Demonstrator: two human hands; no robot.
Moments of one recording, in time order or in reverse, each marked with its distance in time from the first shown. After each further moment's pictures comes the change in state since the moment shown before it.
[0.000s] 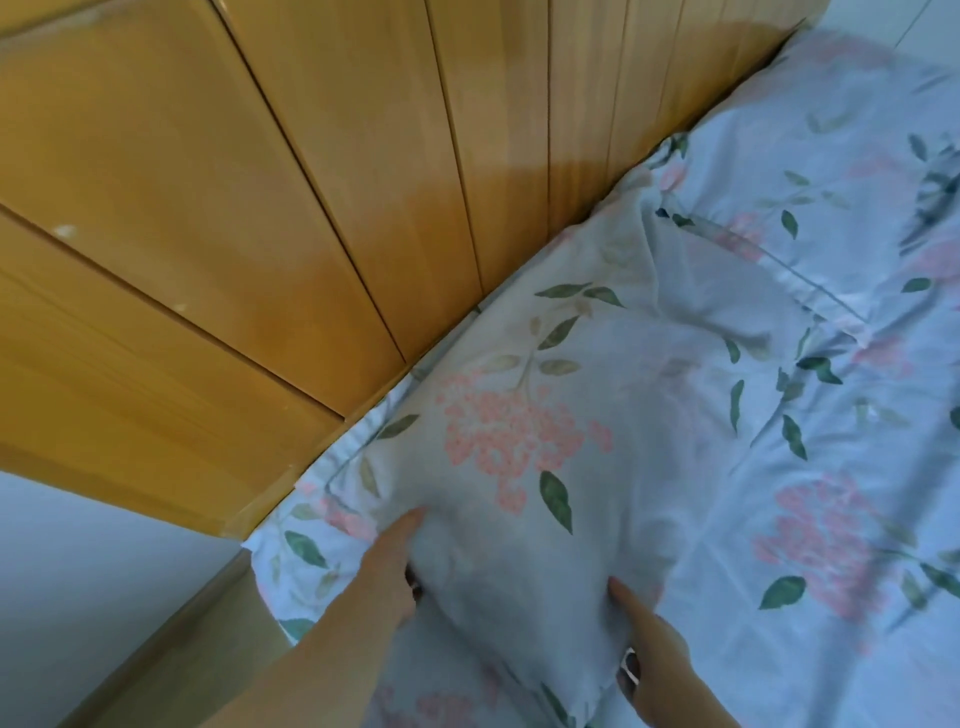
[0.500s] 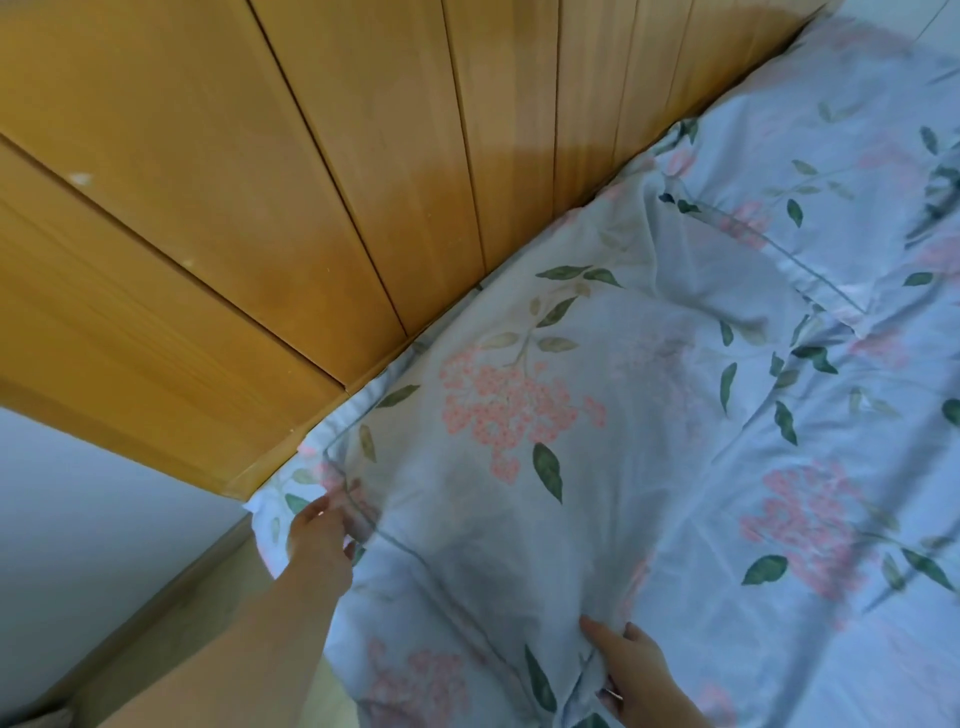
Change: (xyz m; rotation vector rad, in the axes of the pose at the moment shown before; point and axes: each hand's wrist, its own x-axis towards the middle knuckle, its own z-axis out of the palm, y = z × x) left_hand 0.004 0.010 -0.051 -0.152 0.279 0.149; right_hand 0.018 0.041 -0.028 -0.242 -0.081 -0.013
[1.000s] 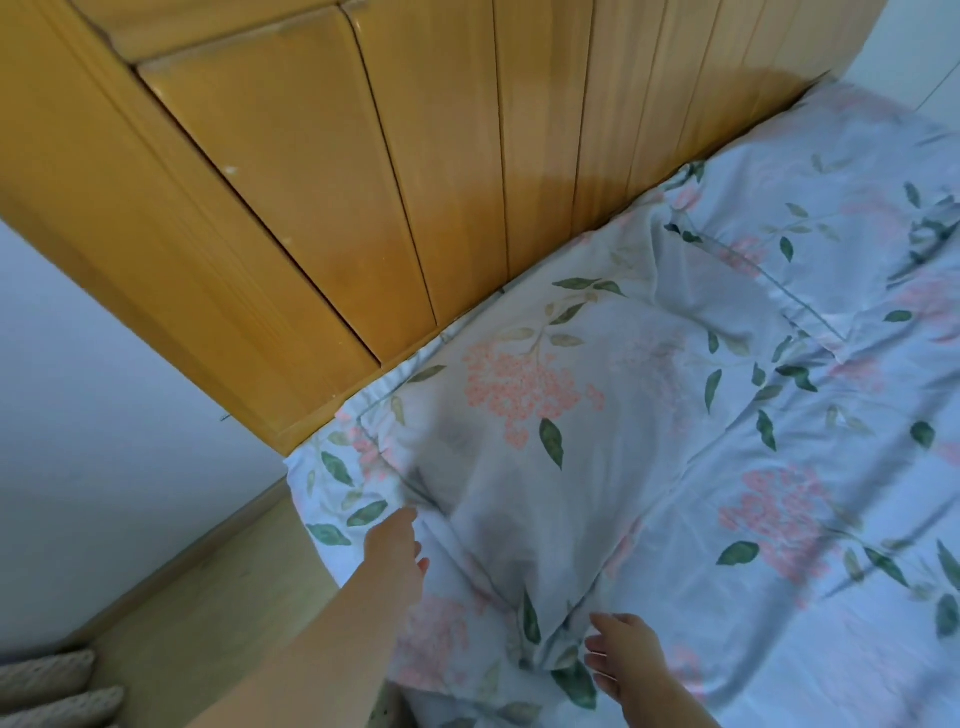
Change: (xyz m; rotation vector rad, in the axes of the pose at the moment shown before) left_hand -0.097 -0.048 -0.005 -0.082 -0.046 -0.146; right_hand -0.049 0.012 -0.024 -0.241 -0.008 -0.051
